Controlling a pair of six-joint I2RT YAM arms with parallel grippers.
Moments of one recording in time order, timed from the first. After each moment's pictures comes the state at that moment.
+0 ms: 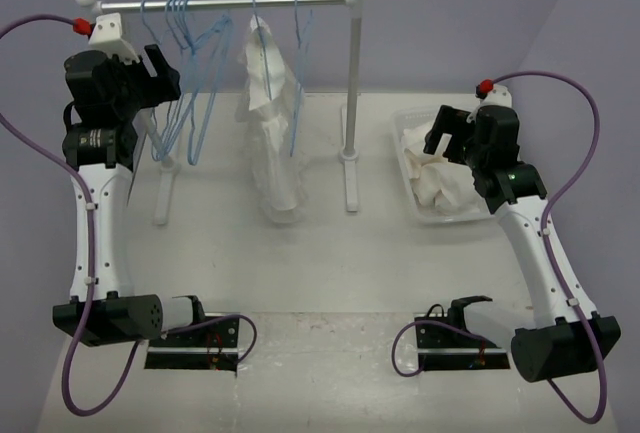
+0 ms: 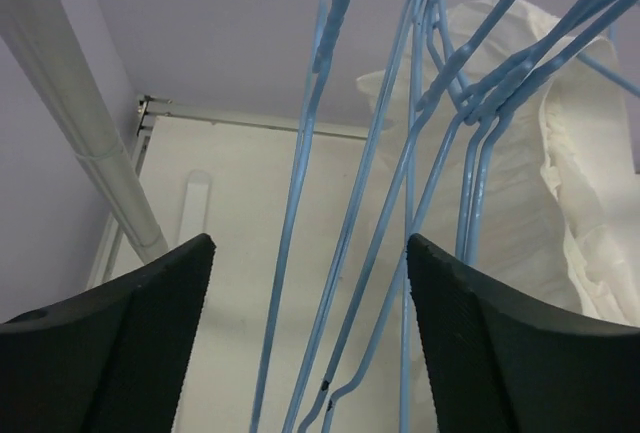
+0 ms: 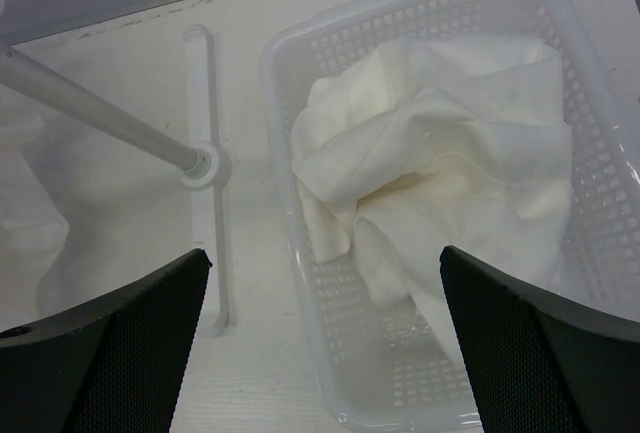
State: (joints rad) left arm 0.14 1.30 1.61 -0.52 0.13 -0.14; right arm 0.15 1.13 1.19 -0.54 0.11 0.31
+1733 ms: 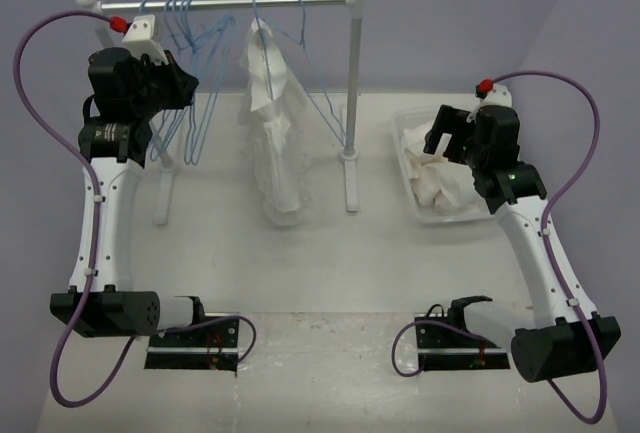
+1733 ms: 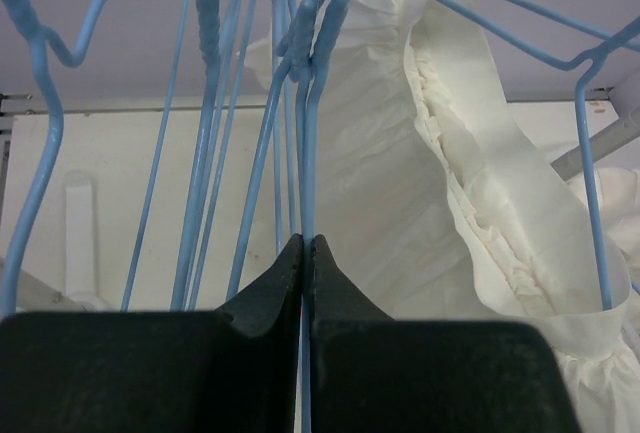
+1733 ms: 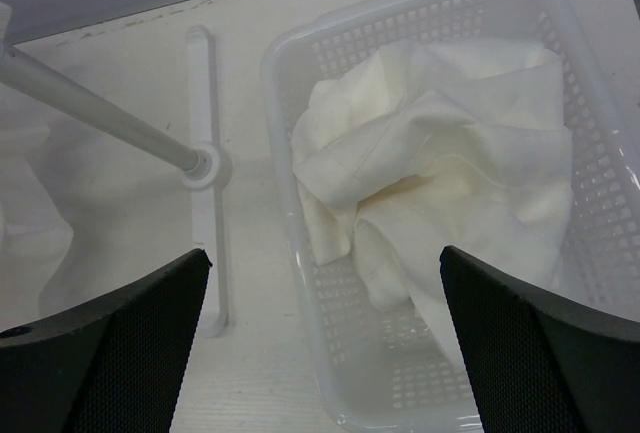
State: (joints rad) left arm 0.04 1.33 1.62 -0.55 0.29 -0.18; right arm 0.15 1.13 1.19 -0.54 0.11 0.31
